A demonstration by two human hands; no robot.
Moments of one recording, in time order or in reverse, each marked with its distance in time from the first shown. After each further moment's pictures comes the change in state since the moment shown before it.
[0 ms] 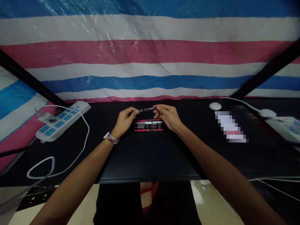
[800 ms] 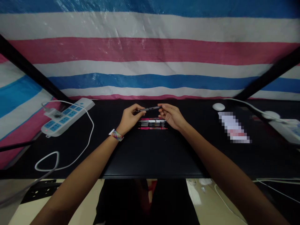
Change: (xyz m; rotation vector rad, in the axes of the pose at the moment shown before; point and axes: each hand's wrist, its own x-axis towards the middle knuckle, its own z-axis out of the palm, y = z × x) left_hand -0.003 0.002 0.008 -0.157 0.007 -0.007; right_hand -0.001 -0.002 -0.003 0.054 0.001 0.130
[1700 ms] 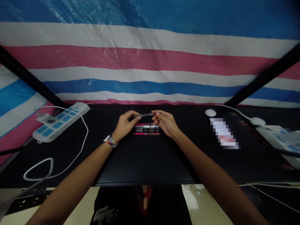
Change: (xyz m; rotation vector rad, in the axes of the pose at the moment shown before) left_hand -0.001 0.007 -0.003 0.132 -0.026 0.061; right_hand -0.009 0.001 0.008 0.022 -0.067 -0.076
